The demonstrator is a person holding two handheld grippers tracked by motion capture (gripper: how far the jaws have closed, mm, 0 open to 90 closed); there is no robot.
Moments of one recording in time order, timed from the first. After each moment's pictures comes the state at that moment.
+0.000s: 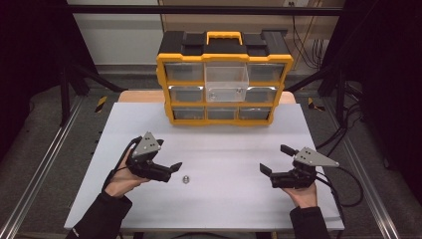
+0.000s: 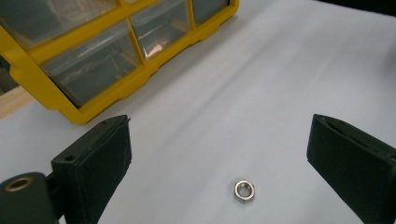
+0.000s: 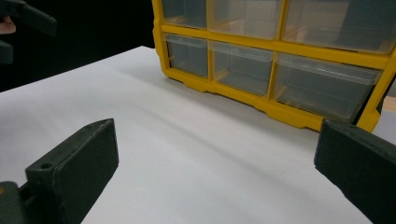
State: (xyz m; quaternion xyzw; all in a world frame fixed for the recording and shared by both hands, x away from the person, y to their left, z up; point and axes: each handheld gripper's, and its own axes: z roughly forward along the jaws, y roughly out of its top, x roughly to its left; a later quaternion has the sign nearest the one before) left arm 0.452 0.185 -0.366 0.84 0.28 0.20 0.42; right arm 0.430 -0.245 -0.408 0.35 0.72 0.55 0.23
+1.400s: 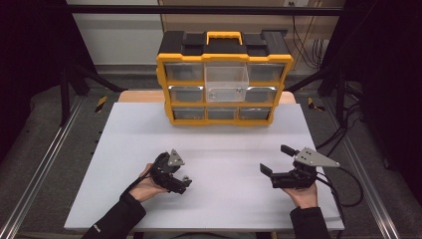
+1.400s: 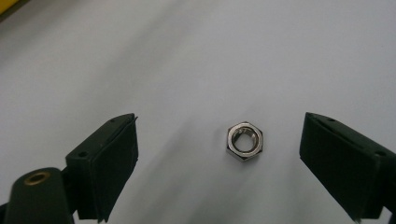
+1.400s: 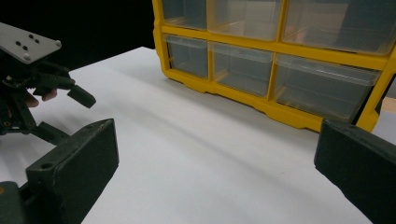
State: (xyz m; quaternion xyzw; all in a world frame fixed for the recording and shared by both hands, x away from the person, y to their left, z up) left arm 0.468 0.146 -0.451 0.90 0.30 0.15 0.29; right arm 0.429 -0.246 -0.407 0.35 0.72 0.56 0.23
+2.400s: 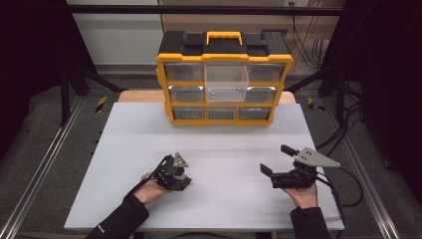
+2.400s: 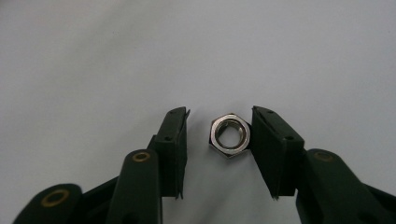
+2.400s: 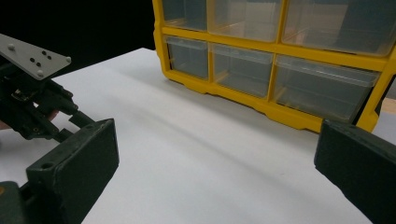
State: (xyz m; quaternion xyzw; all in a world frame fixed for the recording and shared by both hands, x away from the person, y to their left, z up) left arm 0.468 0.138 -0.461 0.90 0.31 0.12 0.27; right arm 0.429 -0.247 -0.407 0.35 0.72 0.56 0.24
